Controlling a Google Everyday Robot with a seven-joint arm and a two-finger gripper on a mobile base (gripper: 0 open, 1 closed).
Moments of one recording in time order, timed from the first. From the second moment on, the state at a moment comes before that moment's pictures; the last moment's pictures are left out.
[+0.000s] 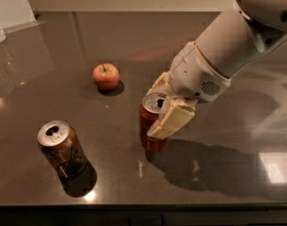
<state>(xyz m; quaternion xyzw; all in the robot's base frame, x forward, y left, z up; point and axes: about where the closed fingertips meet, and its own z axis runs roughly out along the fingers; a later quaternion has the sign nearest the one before) 0.401 -0.030 0.920 -0.71 0.64 0.21 0.22</state>
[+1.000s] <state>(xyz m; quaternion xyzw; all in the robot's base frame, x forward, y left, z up) 0.366 0.055 0.913 -0.75 0.58 0.23 0.21</state>
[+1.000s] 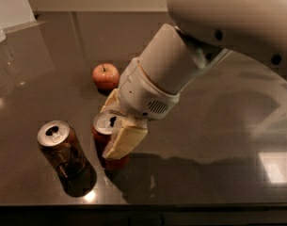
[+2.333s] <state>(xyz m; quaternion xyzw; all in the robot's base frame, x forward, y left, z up) 0.365 0.083 0.899 -0.76 0.57 0.23 0.21</state>
